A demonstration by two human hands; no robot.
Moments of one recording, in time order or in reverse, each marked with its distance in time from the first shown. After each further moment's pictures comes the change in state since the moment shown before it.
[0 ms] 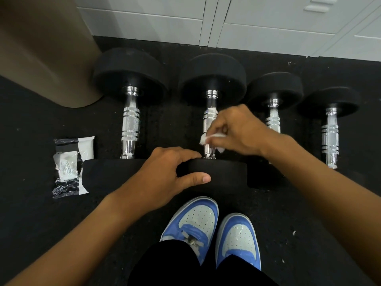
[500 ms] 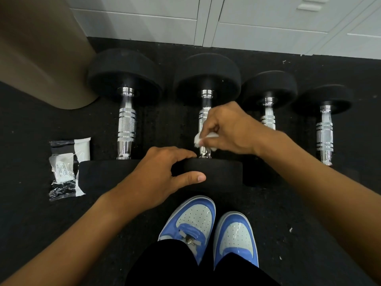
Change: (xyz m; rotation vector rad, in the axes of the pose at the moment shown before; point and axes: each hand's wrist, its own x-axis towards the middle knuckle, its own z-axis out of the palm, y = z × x) left_hand 0.001 0.000 -0.001 0.040 -0.001 0.011; right_hand 0.002 0.001 0.002 -0.033 -0.011 -0.076
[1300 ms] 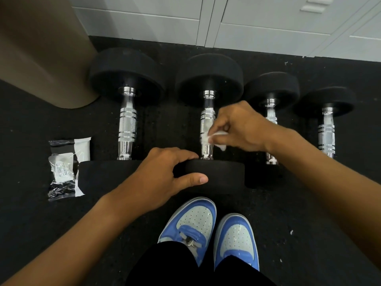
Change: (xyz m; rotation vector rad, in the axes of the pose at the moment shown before) left_hand 0.000 -0.001 0.000 -0.026 -0.004 -0.009; right_hand -0.002 0.013 -0.008 0.034 -0.012 0.046
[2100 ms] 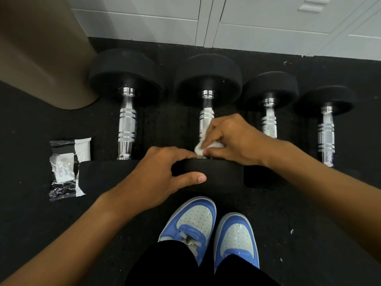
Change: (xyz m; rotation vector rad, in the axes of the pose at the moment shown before) left_hand 0.000 0.005 -0.002 -0.029 0.006 -0.007; right_hand -0.013 -0.009 0.018 0.009 -0.010 -0.152
